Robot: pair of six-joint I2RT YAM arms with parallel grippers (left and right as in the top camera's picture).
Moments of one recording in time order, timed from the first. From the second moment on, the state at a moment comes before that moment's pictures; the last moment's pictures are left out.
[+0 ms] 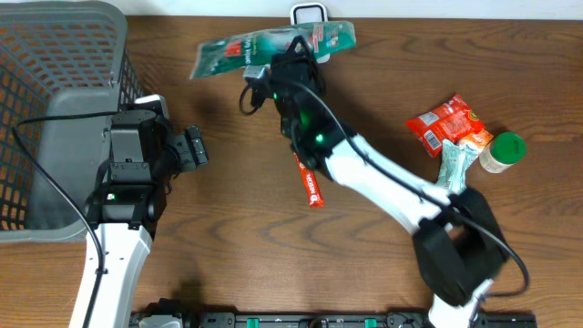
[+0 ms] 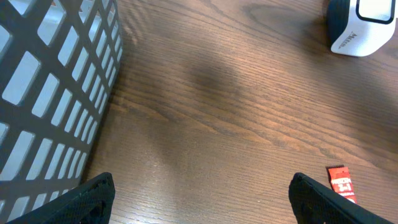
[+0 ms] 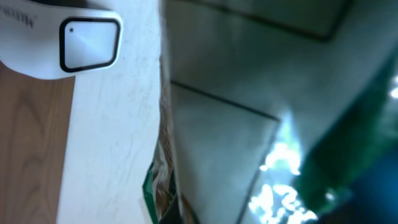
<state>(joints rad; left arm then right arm) -0.02 1.13 0.90 -0.53 -0.01 -0.25 0.69 1.96 1.46 0.29 0.71 -1.81</state>
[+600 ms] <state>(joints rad) -0.02 1.13 0.90 -0.53 -0.01 -0.25 0.60 2.42 1.92 0.26 0.55 -1.76</state>
